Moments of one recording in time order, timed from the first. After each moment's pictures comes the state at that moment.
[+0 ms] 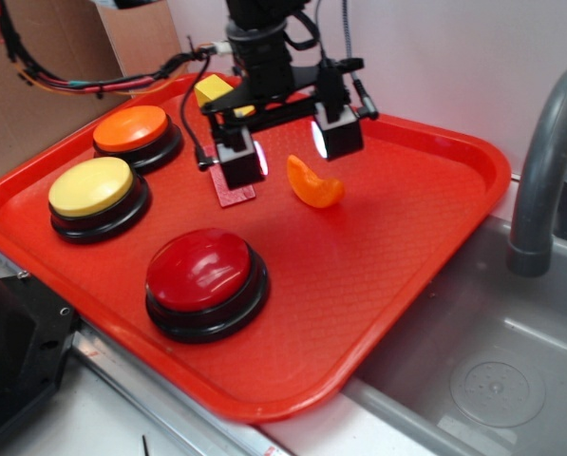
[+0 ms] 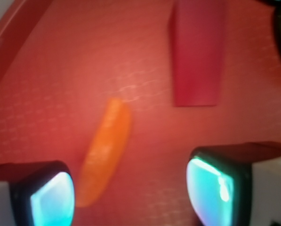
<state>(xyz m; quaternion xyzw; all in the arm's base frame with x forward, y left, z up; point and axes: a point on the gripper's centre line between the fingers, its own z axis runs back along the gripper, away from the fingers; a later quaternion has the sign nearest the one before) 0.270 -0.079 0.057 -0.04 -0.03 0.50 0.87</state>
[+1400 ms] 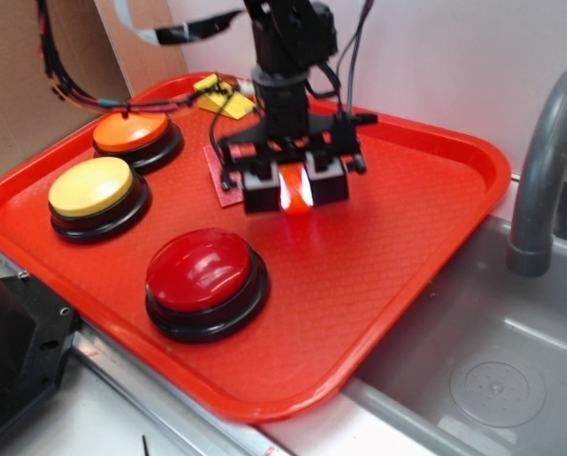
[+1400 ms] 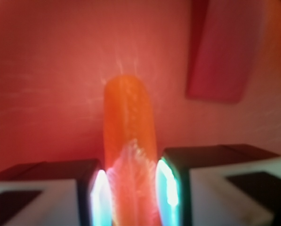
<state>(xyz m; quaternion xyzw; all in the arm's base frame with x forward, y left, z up) 0.262 -0.080 0.056 -0.01 -0.01 0.41 0.91</state>
